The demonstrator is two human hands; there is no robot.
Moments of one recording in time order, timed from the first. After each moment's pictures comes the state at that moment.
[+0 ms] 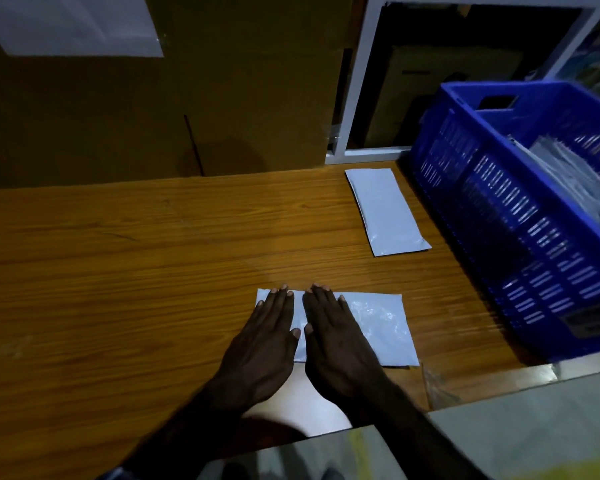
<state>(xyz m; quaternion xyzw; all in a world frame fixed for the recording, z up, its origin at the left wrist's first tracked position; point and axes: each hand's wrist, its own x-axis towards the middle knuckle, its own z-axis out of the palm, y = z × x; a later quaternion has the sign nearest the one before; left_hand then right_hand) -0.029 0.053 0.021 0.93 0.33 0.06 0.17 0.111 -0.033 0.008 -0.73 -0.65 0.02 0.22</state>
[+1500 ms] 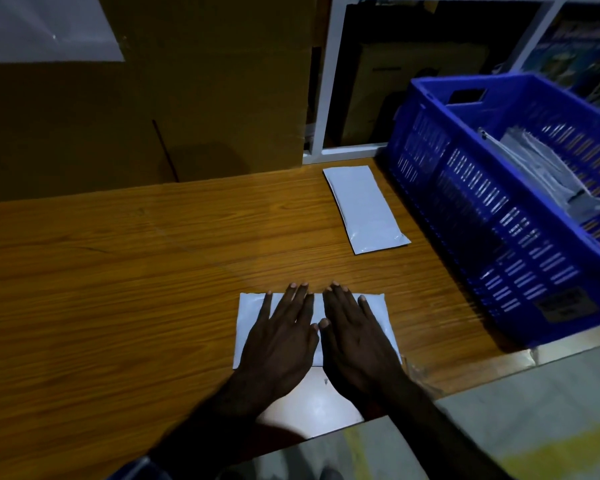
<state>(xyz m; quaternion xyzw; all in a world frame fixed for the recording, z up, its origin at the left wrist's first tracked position) 0.019 0.042 0.023 0.96 0.28 0.07 0.03 0.149 -0.057 0.013 -0.78 -0.61 0.01 0.17</state>
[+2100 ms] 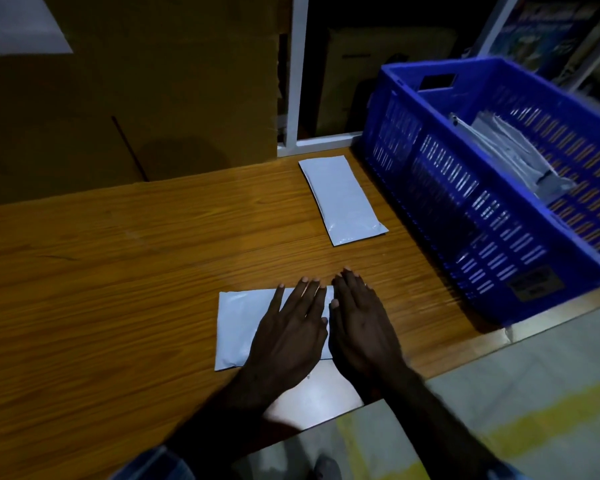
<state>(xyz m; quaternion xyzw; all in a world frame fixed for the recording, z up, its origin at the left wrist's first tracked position) 0.053 0.030 0.020 0.97 0.21 0.10 0.02 0.173 -0.066 0.014 -0.84 -0.50 0.01 0.20</state>
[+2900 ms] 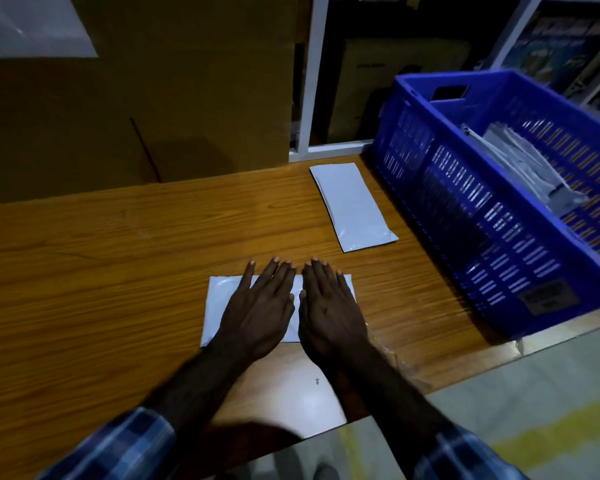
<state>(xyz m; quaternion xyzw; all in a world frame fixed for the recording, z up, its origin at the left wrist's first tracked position) 0.031 0.094 0.025 0.97 0.25 0.05 0.00 0.151 -0.007 0.008 -0.80 -0.57 -0.04 0.17</state>
